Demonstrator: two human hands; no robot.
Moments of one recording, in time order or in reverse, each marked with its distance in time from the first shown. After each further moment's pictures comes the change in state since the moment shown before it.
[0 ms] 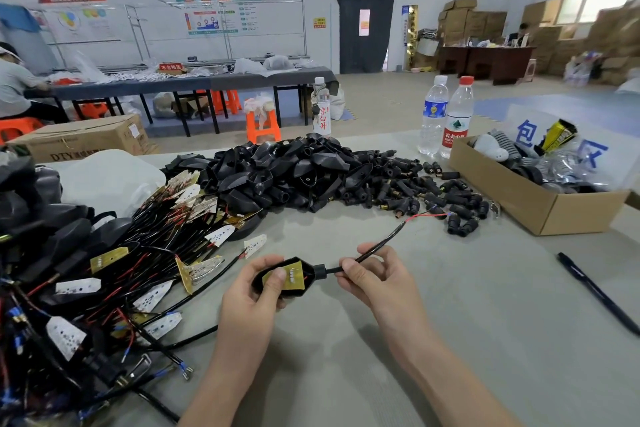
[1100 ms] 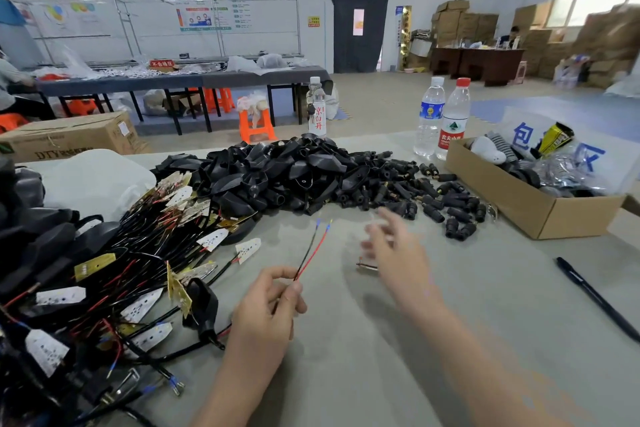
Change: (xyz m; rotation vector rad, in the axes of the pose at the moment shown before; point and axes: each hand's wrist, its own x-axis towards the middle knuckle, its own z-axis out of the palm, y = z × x) left_hand 0.000 -0.009 0.011 0.143 -0.180 0.047; right_hand 0.049 -0.022 -0.010 -0.672 0.148 -0.205
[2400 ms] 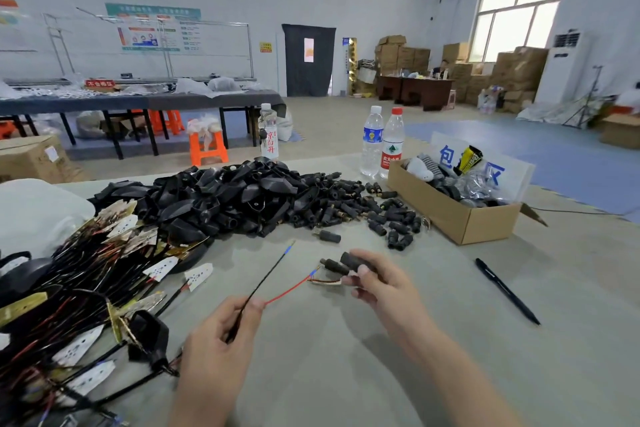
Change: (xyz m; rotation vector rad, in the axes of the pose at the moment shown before) left_hand -0.012 0.022 0.004 0.081 0.112 0.031; right_hand -0.028 0.026 -0.060 0.313 -0.096 0.108
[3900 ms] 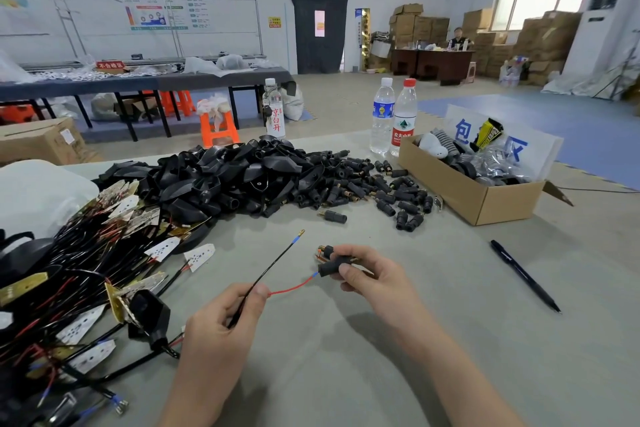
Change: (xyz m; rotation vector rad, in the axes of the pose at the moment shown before) left_hand -0.002 -0.011 0.004 -0.002 -0.082 0.051; right_hand -0.009 0.004 0.008 -0.021 -0.128 -0.032
